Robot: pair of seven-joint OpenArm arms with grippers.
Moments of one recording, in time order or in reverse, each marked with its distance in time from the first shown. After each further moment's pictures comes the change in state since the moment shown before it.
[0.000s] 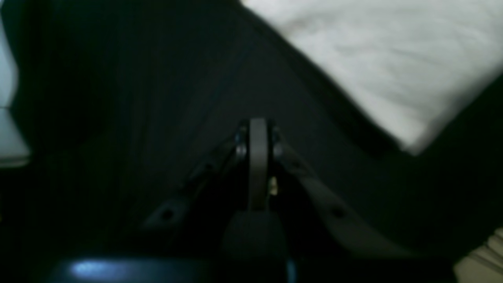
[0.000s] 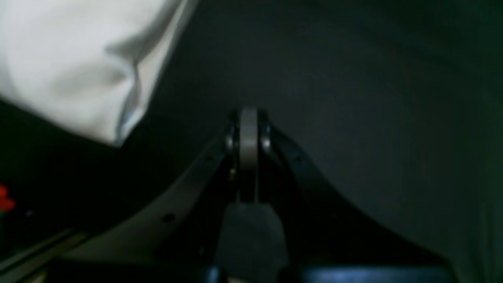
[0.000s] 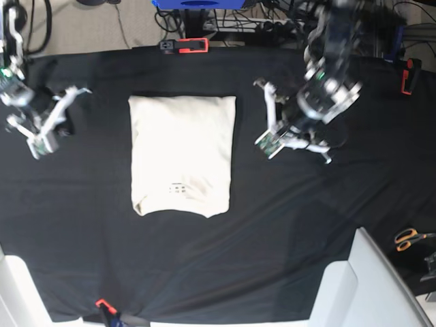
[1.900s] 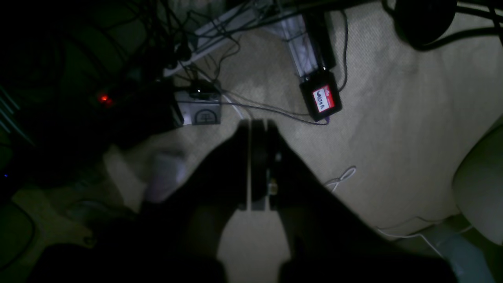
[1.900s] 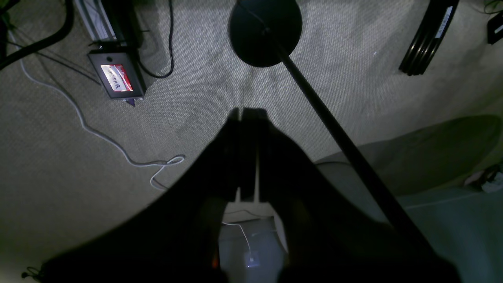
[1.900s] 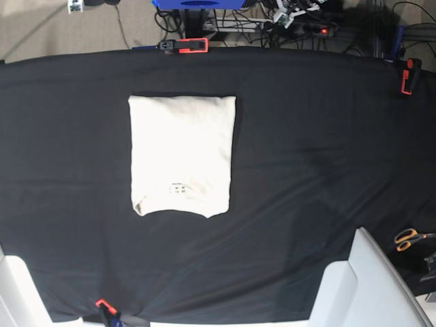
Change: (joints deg) left arm -10.5 1.1 8.7 -104.2 -1.7 18.5 -49.3; right arm 13.8 -10.8 -24.7 -100.4 0.8 -22.6 43.4
